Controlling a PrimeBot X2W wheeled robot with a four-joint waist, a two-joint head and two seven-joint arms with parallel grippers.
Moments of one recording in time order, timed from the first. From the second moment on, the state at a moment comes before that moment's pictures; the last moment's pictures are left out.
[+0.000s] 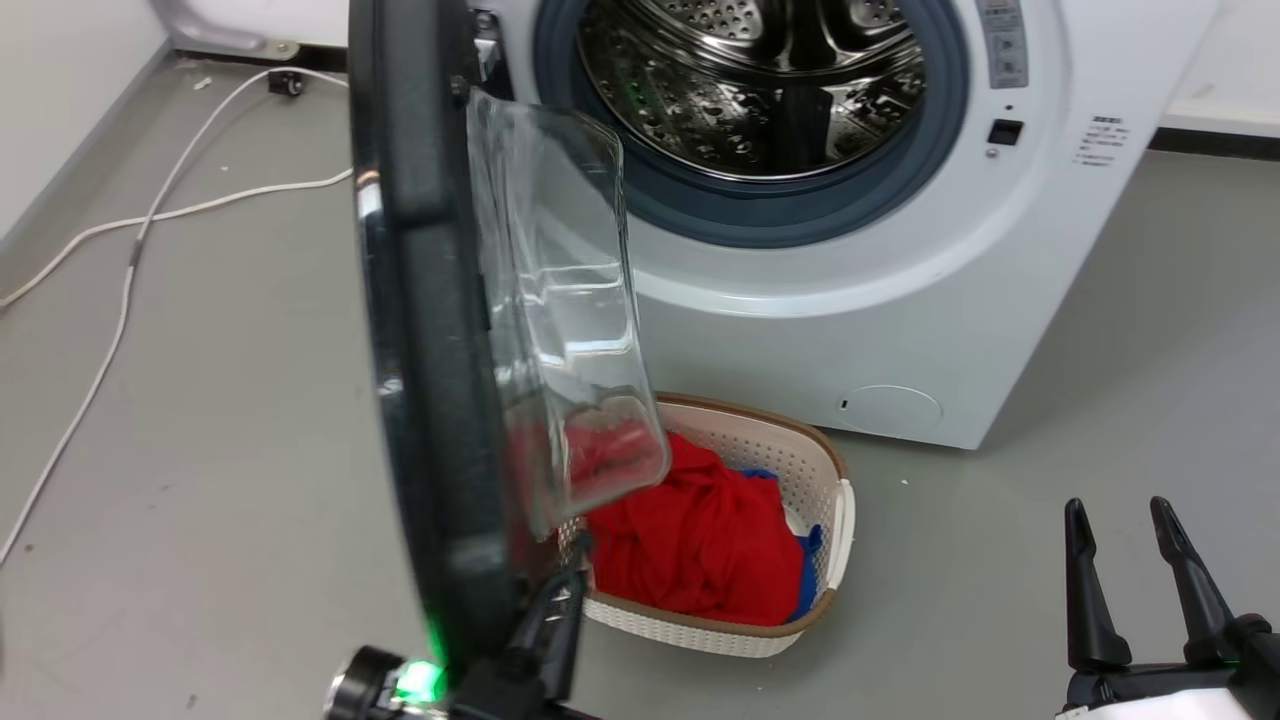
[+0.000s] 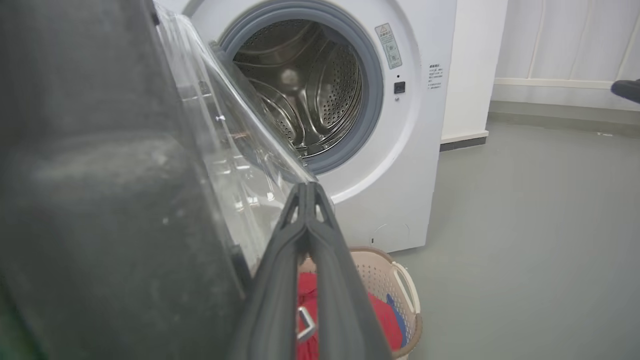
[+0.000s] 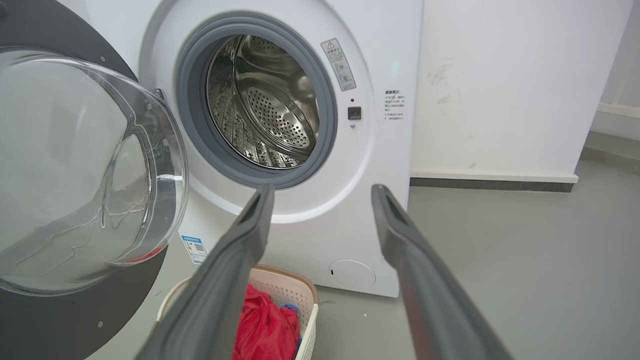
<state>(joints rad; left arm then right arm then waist) 0.04 0.17 -0.48 -0.02 -0.06 0.18 -0.27 0.14 -0.05 -0.09 -0.05 0.12 0.13 -0.26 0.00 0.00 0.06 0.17</state>
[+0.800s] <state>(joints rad) 0.12 0.30 -0.11 -0.03 -0.16 0.29 -0.27 0.14 -0.05 -0.09 -0.06 0.12 0.13 -0.26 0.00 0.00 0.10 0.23</state>
